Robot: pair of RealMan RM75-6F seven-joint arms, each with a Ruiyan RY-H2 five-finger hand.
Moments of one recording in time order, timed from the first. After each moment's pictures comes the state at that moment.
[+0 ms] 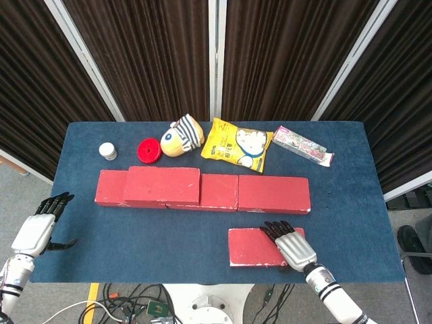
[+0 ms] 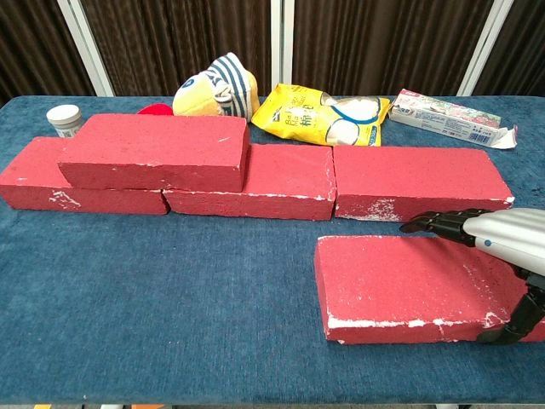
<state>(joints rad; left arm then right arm) -0.24 -1.08 0.05 -1.62 1.42 1.24 -0.18 0.40 -1.35 -0.02 -1.82 -1.29 0.93 -0.47</state>
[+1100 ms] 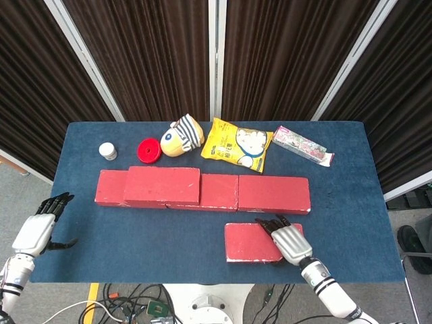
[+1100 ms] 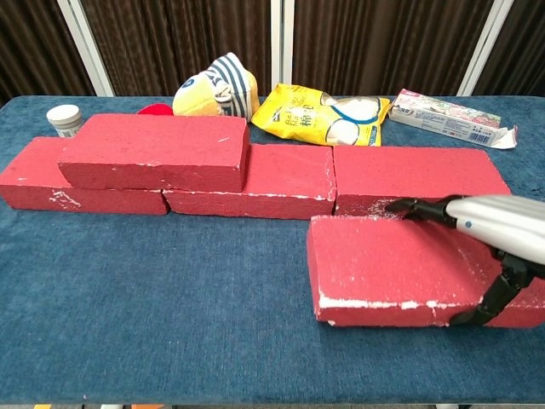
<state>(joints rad) -0.23 -1.09 0.03 -1.60 1.43 1.22 -0.20 0.44 -1.38 -0.02 -1.78 -1.33 0.99 -0.35</state>
